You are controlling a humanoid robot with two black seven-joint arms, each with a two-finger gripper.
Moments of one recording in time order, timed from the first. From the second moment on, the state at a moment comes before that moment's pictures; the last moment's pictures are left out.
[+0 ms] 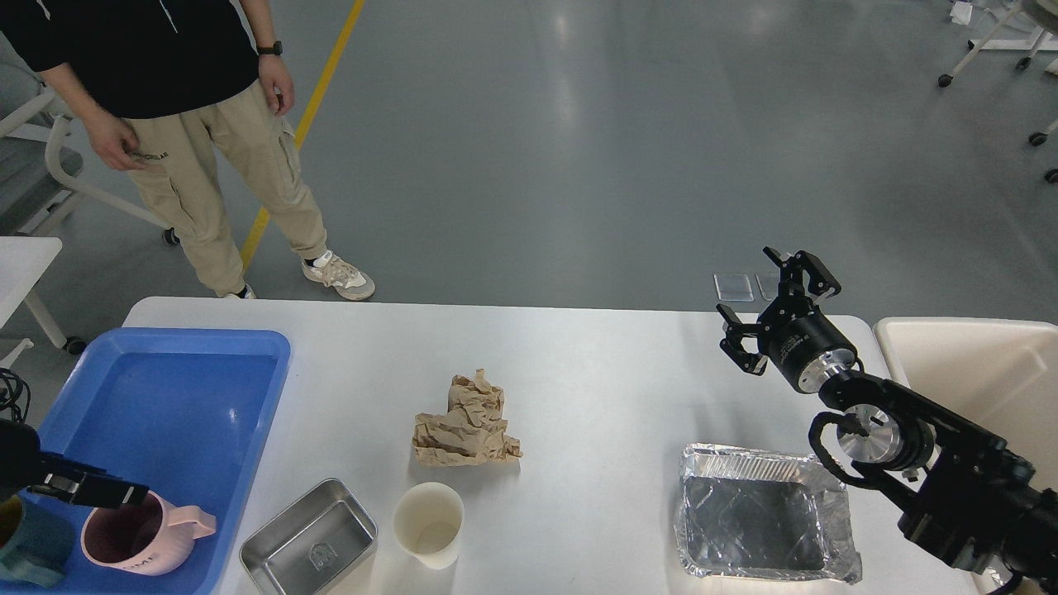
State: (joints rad) left arm -0.78 1.05 -0.14 -1.07 1.80 -0.56 -0.62; right arm 0.57 -0.38 0.62 0.92 0.12 0.16 0.31
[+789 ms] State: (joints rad) left arm -0.77 1.05 -0.51 -1.07 1.10 -0.54 -0.47; right arm 0.56 -0.37 0.61 0.92 0.07 0.15 0.30
